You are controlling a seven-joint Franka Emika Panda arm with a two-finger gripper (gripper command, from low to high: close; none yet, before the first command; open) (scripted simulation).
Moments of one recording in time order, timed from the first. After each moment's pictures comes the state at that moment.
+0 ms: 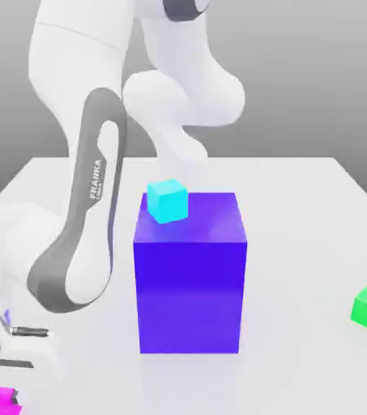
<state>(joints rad) -0.18 0.58 -0.27 -2.17 0.36 2.71 0.14</state>
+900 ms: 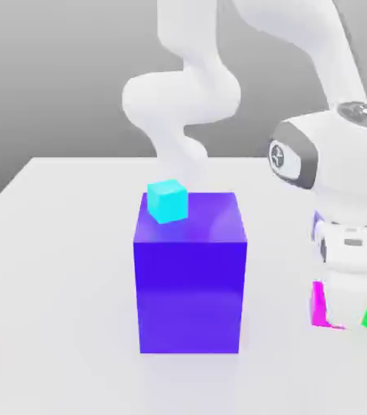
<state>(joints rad) 0.46 0.14 0.22 -2.57 -0.03 2.69 -0.16</state>
